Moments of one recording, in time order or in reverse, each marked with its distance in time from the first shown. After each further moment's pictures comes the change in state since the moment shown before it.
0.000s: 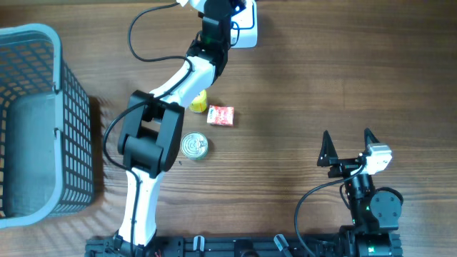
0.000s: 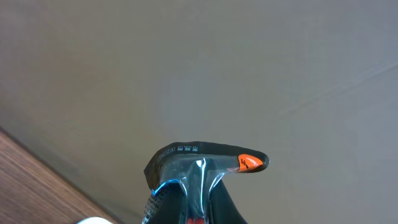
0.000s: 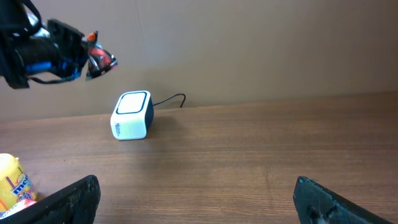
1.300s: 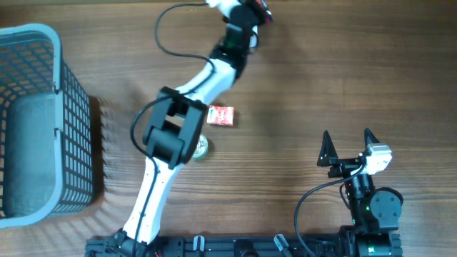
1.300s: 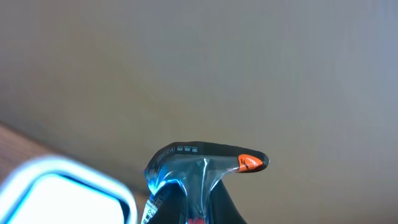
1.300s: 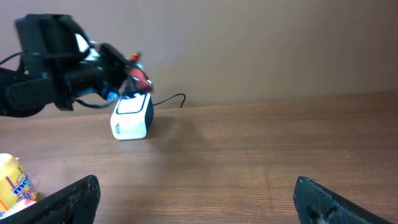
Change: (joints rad) left arm -0.095 0.187 0.173 -0.035 0.093 0.169; right arm 0.000 0.000 0.000 0.000 0.000 0.000
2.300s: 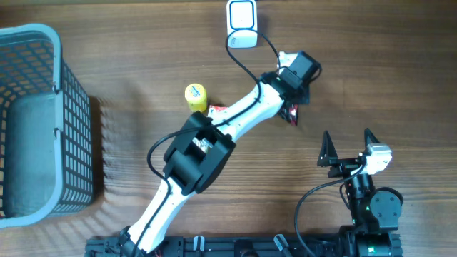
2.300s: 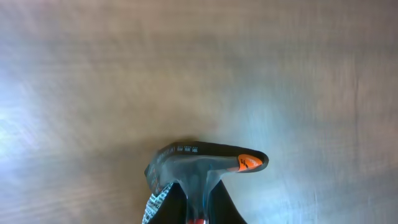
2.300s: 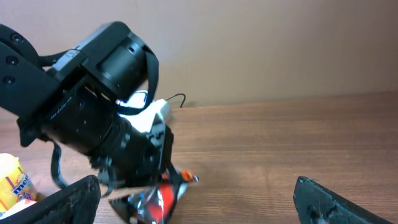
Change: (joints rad) left arm -0.297 -0.110 0.008 -1.063 0.264 0.117; right arm 0.000 0.000 0.000 0.000 0.000 0.000
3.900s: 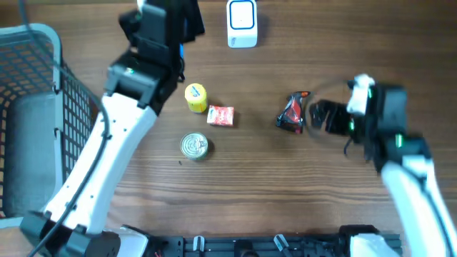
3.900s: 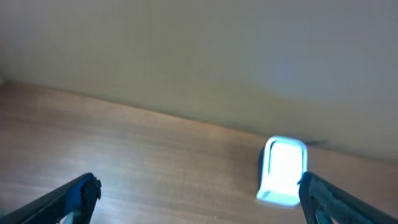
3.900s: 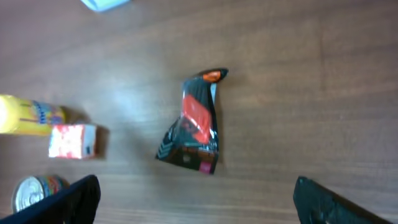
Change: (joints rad) left arm 0.410 -0.832 -0.344 0.039 -0.470 0.378; right arm 0.000 1.193 0.926 -0.676 -0.152 0.117
